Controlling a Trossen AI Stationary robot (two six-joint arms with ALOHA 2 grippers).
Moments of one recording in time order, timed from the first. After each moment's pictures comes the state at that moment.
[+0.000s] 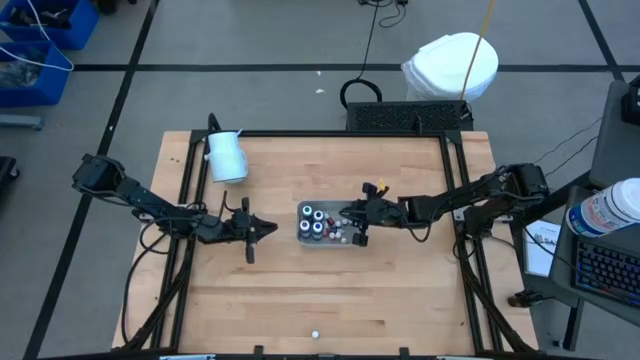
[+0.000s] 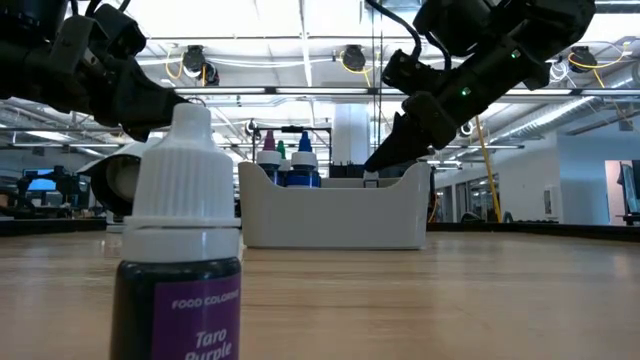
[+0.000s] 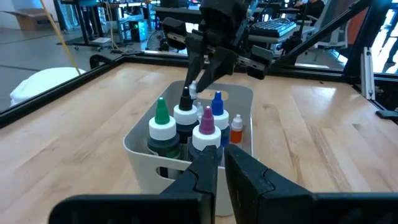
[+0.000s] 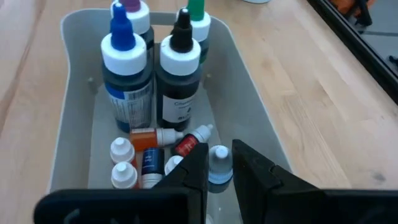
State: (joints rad) left arm -0.36 1.14 0.14 0.84 -0.50 -0.15; right arm 0.06 1.53 0.68 0.24 0.31 0.03
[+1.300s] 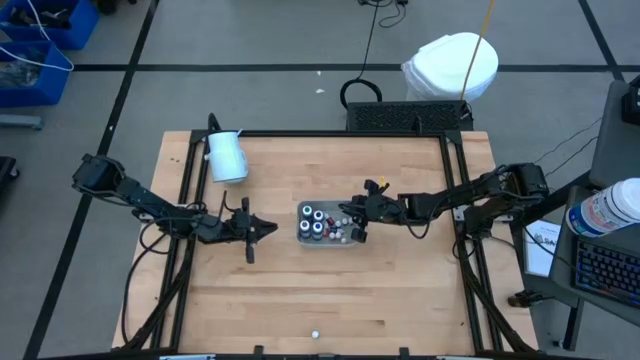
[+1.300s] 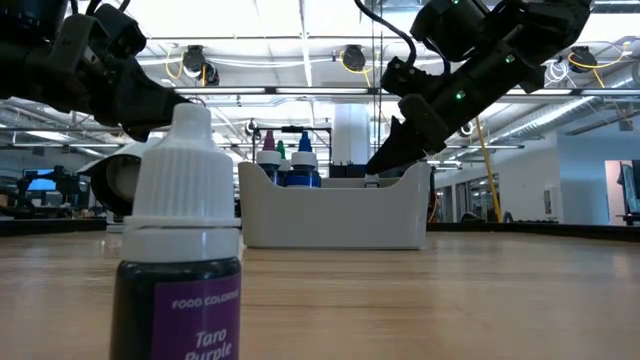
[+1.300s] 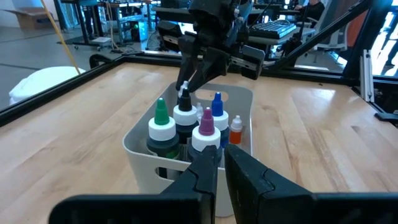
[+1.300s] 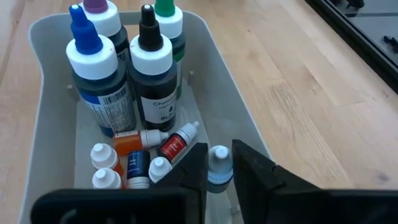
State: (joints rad) left arm -0.36 1.14 0.14 0.84 -0.50 -0.16; right arm 0.03 1.53 0.68 0.23 0.31 0.09
